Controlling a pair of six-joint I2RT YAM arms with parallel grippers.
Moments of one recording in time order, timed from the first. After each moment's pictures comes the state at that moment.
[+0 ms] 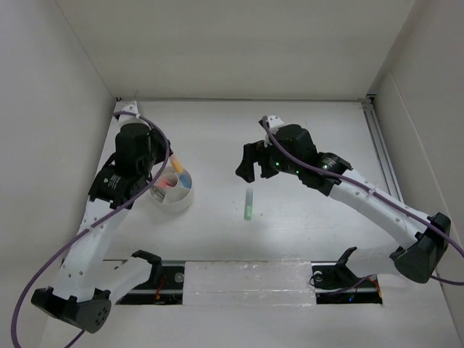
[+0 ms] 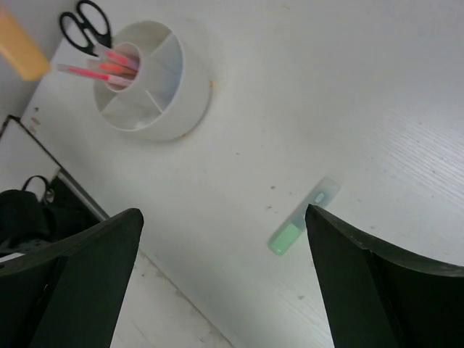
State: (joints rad) left arm -0.35 0.99 1.23 -0.68 -0.27 -0.58; right arm 0.79 1.32 1.29 -0.46 -0.08 0.40
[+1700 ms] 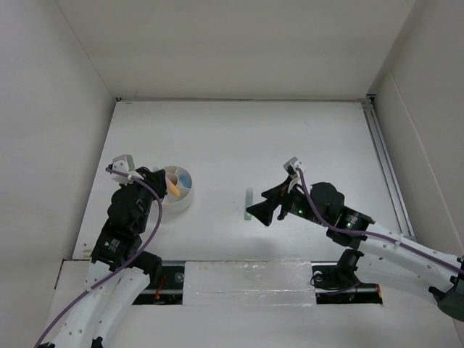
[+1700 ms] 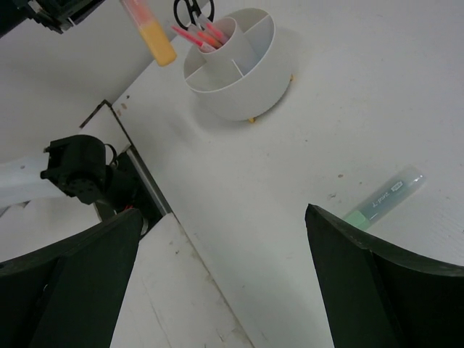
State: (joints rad) left arm -0.37 0.45 0.63 -0.36 -0.31 -0.51; right arm 0.93 0.82 0.59 0.07 -0.10 0.48
